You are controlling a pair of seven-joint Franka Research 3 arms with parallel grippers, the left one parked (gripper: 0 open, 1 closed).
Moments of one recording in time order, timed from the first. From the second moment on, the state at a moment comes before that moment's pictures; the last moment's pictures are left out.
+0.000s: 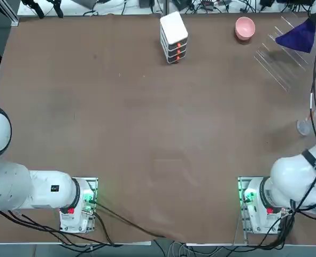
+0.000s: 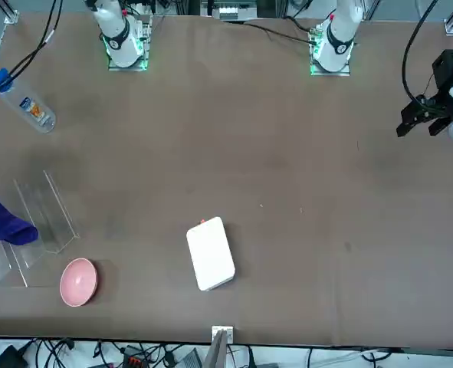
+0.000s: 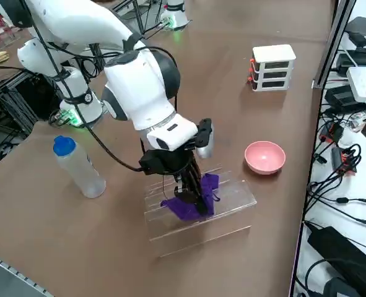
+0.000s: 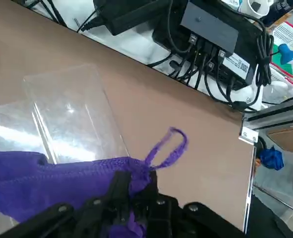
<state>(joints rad) -0.43 0.58 -0.02 -1.55 0.03 2.64 -0.83</state>
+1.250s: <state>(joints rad) -0.06 0.26 0.02 -1.56 0.08 1.66 -0.16</state>
